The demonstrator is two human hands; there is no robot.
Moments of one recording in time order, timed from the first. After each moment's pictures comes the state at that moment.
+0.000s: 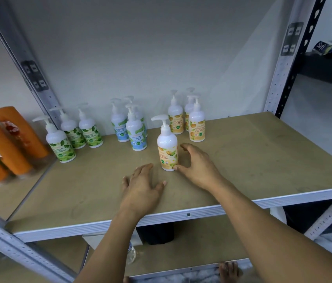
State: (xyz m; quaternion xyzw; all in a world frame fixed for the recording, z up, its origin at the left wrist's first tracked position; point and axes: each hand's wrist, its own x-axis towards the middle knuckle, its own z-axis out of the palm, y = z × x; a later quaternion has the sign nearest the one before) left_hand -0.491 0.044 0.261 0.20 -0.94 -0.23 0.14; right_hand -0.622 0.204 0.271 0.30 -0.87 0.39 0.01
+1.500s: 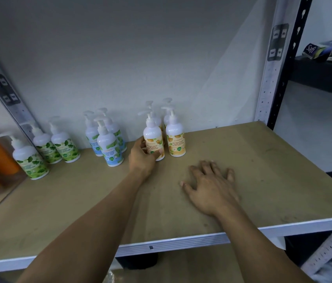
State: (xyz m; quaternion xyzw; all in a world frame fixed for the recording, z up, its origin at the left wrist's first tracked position) left_hand -0.679 0.056 0.265 0.21 -0.80 -0.47 0.30; right_hand -0.667 0.288 0.258 0.26 -0.95 0.14 0.02
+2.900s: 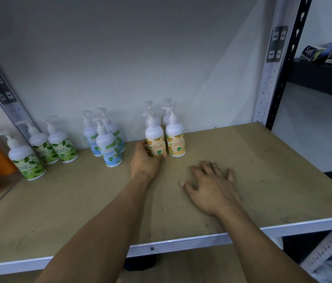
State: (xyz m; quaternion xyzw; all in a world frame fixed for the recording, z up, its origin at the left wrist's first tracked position) left_hand -0.677 0.067 0.261 0.26 -0.82 -0.43 0.28; right_hand -0.668 0.287 0.259 0.25 -0.96 0.14 0.01
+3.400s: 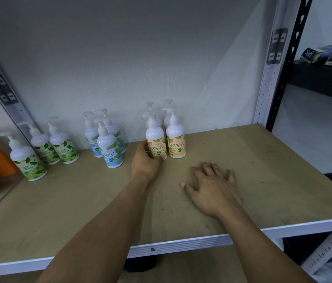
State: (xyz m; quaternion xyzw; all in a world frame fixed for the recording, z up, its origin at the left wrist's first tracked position) left_hand -0.677 0.065 0.262 0.26 -0.82 -0.44 0.27; right_hand -0.668 0.287 0.259 0.25 -0.96 0.14 0.01
